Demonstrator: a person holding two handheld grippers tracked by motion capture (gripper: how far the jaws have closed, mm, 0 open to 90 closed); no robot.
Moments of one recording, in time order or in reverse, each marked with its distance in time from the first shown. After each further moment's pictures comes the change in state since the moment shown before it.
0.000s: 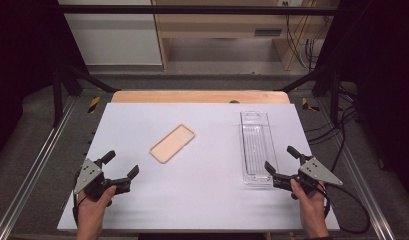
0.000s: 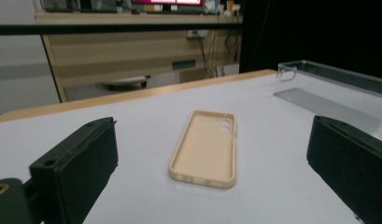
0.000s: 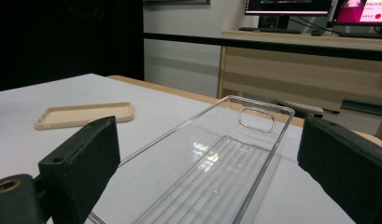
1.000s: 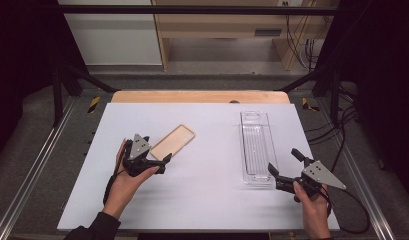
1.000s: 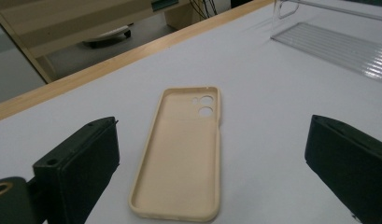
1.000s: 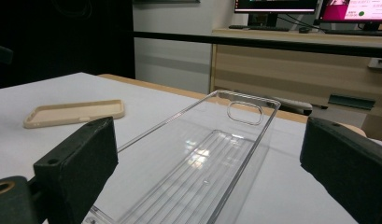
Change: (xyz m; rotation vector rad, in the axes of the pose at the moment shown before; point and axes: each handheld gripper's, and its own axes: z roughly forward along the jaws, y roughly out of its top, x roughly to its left) left arm -0.038 0.029 0.101 0.312 -0.042 0.174; right arm -0.002 -0.004 -0.009 0.005 -0.043 0.012
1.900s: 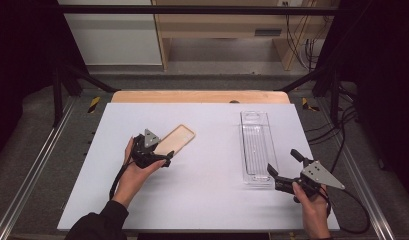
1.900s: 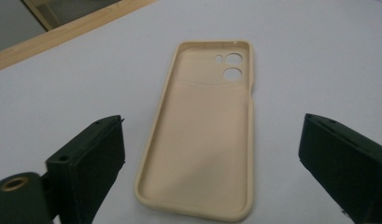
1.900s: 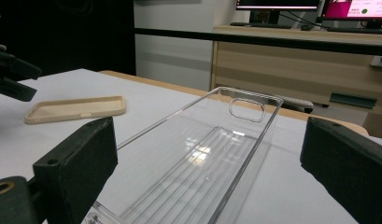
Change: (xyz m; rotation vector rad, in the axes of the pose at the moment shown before) left arm 0.011 -0.006 0.043 0.192 0.056 -0.038; right arm 0.001 -0.001 0.001 0.011 0.006 -0.006
